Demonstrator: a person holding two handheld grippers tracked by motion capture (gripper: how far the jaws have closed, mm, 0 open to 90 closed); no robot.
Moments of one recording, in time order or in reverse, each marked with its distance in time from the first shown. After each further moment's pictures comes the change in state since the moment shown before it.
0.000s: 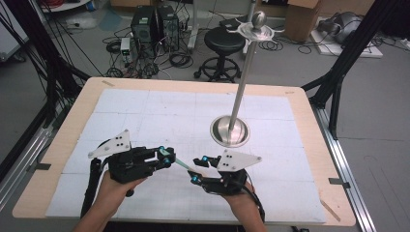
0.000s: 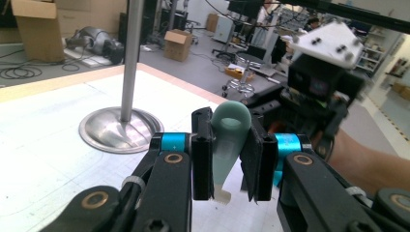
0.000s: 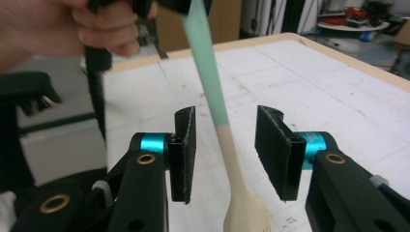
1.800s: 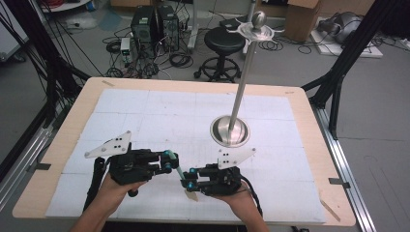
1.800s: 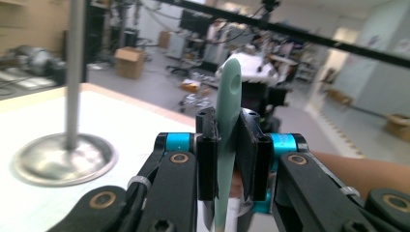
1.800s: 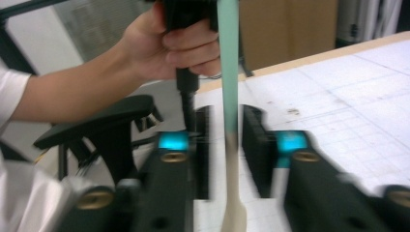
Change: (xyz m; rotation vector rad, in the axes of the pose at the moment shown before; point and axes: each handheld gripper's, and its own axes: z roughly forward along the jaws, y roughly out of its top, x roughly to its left) left arm 0.001 -0.002 0.003 -0.059 -0.188 0.012; right arm -0.012 -0.010 0.012 -0.093 0.384 0.149
